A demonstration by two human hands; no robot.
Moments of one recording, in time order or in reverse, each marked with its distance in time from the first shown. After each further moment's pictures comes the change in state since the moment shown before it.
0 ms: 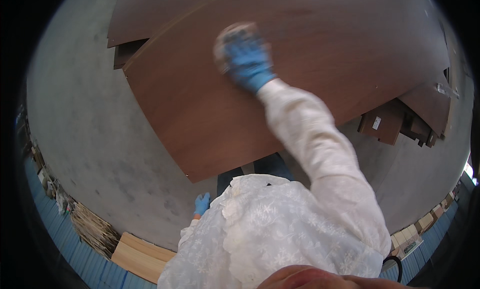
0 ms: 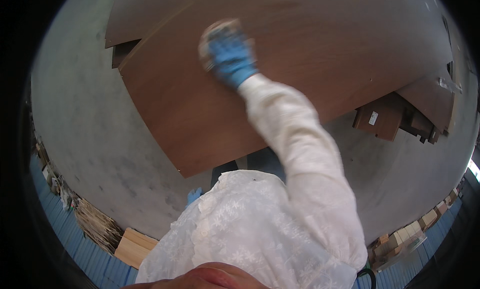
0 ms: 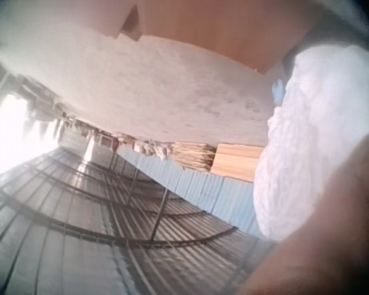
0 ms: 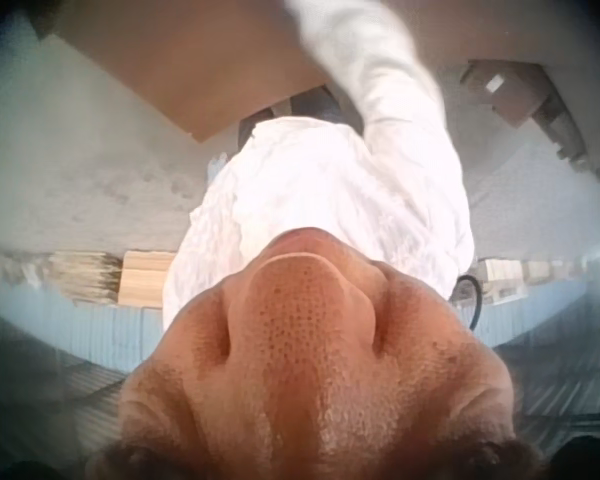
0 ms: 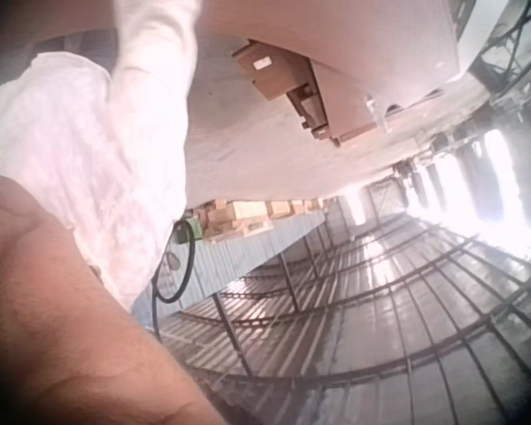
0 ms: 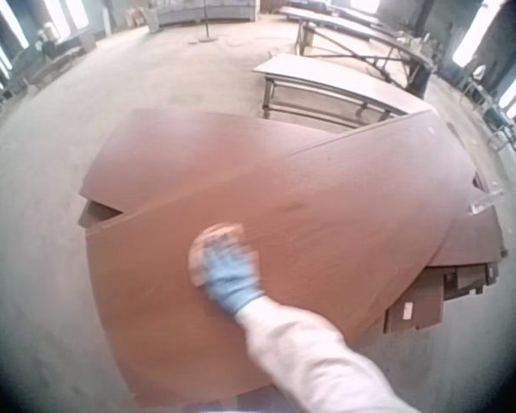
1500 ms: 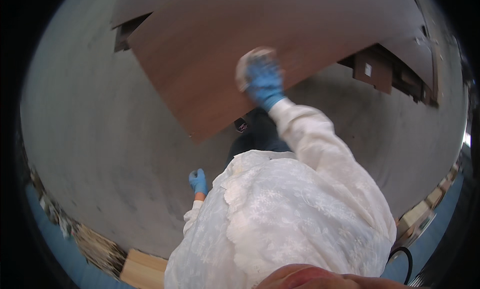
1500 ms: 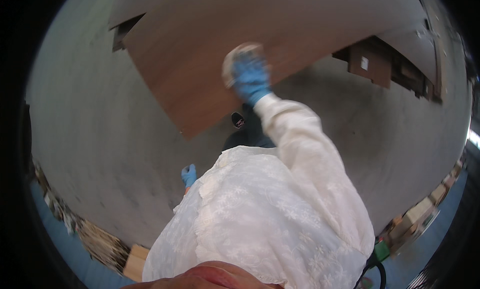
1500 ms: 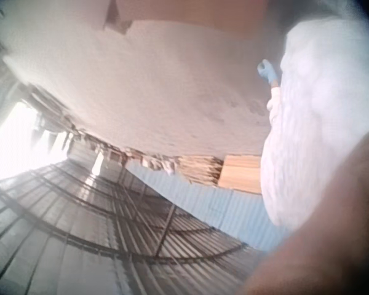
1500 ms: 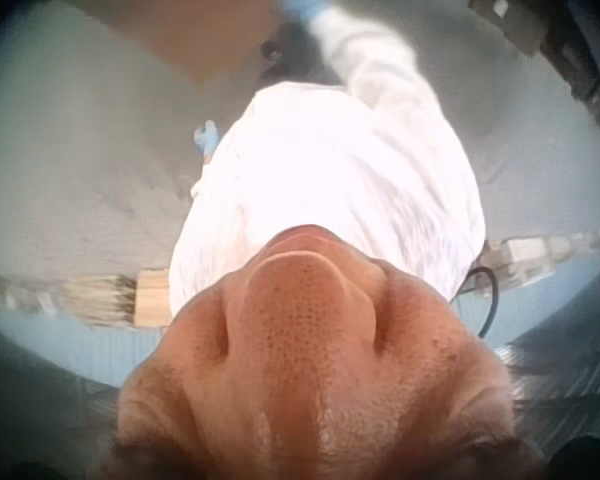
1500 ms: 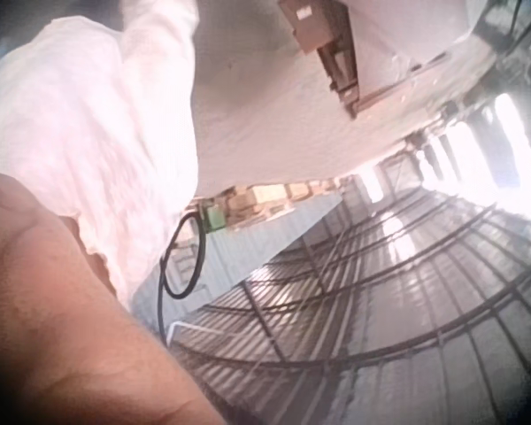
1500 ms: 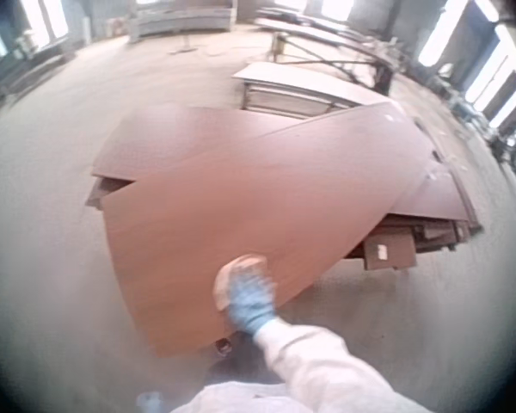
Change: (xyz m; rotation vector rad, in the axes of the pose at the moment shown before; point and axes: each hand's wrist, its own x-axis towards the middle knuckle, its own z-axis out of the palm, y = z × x) left_hand 0.059 -0.065 -0.035 0.187 0.334 0.338; right_hand -0.247 -0.138 -0.005 -0.180 0.012 0.295
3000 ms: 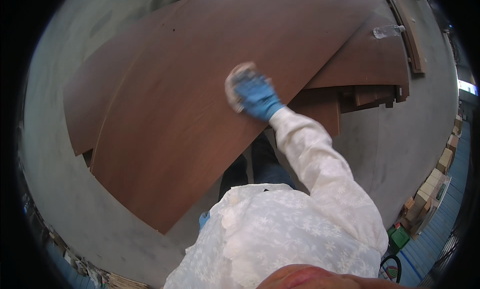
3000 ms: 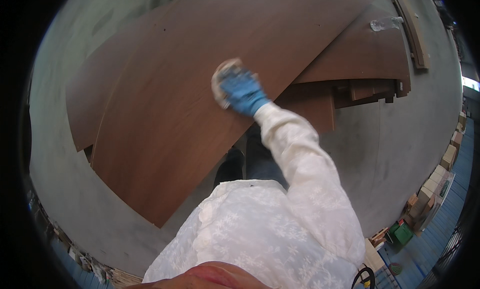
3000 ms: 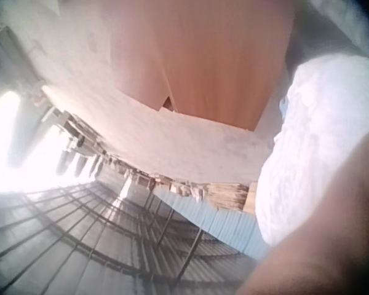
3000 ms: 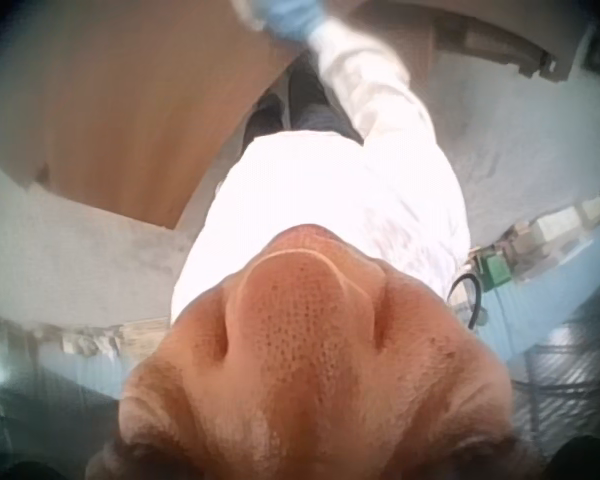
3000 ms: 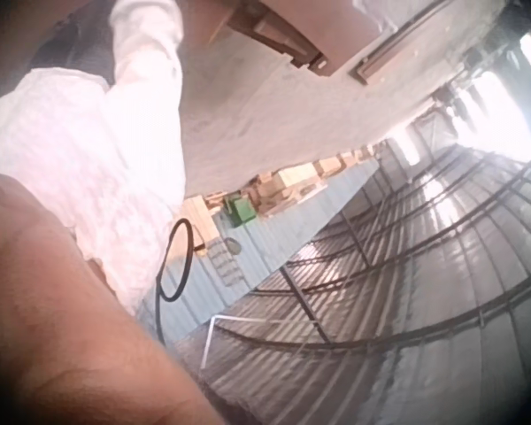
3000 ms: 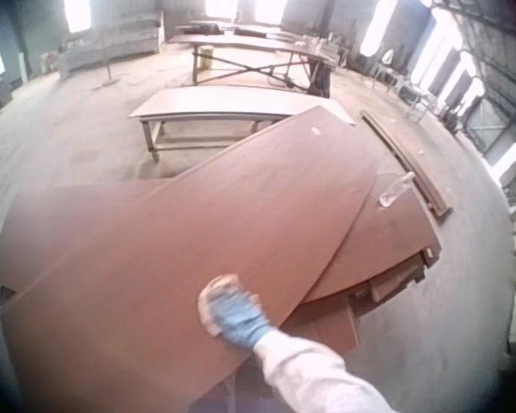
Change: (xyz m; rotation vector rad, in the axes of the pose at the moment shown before) left_hand -0.142 0.268 0.233 0.211 -0.366 -0.101; right_hand 0.129 0.494 -0.087 0.114 -0.190 -0.012
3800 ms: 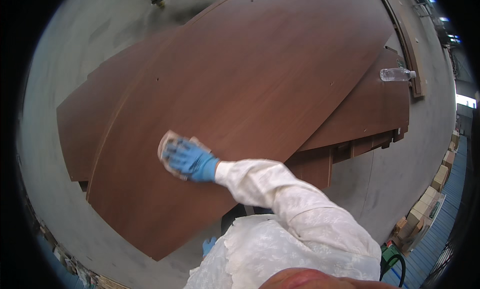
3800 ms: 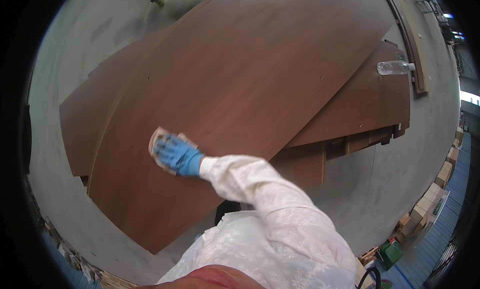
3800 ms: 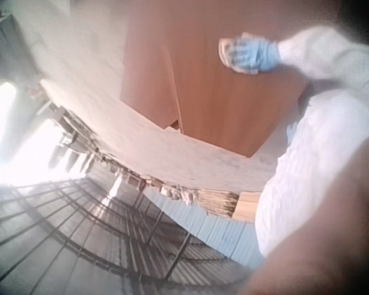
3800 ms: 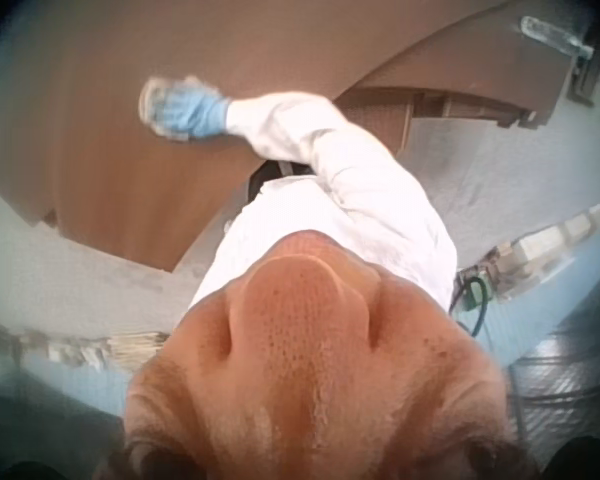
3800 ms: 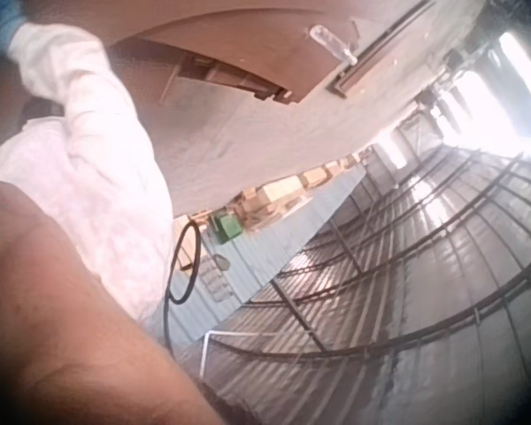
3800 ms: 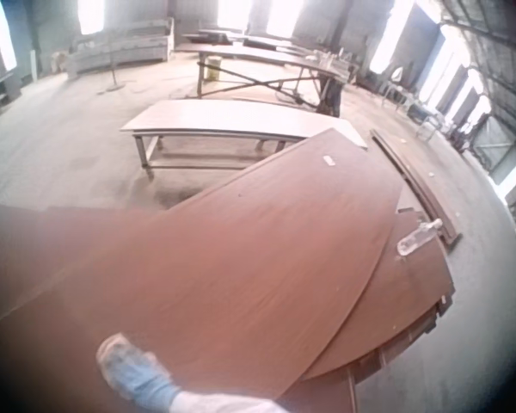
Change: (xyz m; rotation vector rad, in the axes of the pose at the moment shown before) left_hand -0.033 0.100 0.088 0.061 -0.106 -0.115; right_hand 0.138 -0.062 0.011 0.178 0.023 -0.594
